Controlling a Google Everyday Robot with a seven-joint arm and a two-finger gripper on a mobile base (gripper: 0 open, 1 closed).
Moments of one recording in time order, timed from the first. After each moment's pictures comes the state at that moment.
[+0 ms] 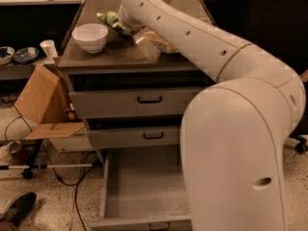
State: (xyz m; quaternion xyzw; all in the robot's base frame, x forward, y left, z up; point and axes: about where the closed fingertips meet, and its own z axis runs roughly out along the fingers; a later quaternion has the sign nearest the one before) arm 0.872 0.086 0.904 -0.52 0.71 -0.10 0.47
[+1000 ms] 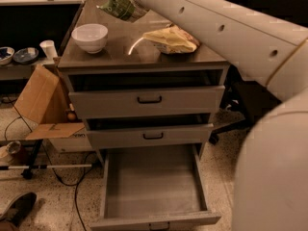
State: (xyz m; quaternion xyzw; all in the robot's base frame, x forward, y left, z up) arm 0.830 0.038 1.009 -0.47 0.68 -0.16 0.55
